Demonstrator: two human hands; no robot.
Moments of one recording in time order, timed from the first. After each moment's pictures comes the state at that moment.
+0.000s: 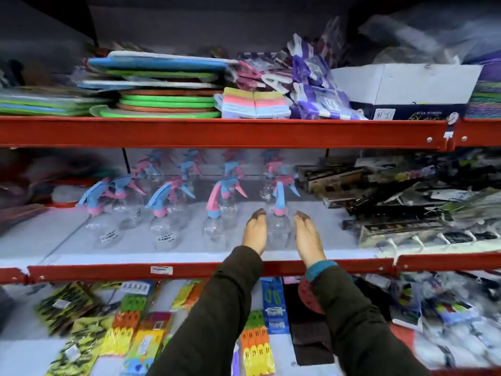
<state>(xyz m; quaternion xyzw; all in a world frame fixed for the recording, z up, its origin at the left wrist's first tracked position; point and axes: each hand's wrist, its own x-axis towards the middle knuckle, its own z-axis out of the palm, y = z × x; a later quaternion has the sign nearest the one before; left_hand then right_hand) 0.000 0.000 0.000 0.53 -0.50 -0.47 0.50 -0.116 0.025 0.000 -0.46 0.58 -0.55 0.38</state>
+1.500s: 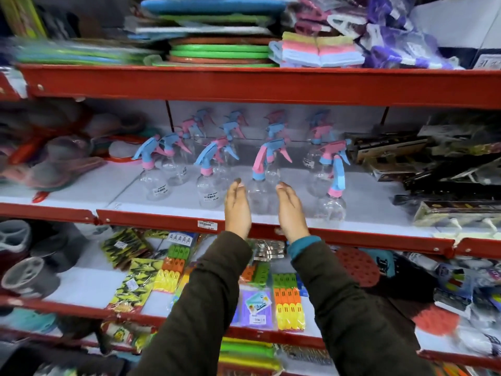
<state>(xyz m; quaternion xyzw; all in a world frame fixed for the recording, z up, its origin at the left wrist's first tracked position) 0.106 0.047 -0.016 0.54 -0.39 -0.38 0.64 0.002 0.035 -0.019 -0.53 0.51 -0.51 0.45</state>
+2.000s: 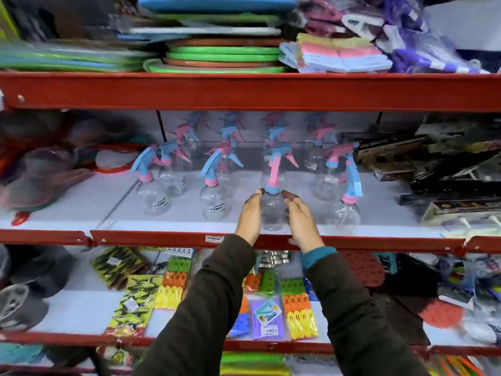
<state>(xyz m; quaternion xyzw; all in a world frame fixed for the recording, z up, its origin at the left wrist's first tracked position) 0.129 0.013 -0.018 0.51 -0.45 -0.51 0.53 0.019 0.018 -0.026 -0.49 0.54 -0.50 0.46</state>
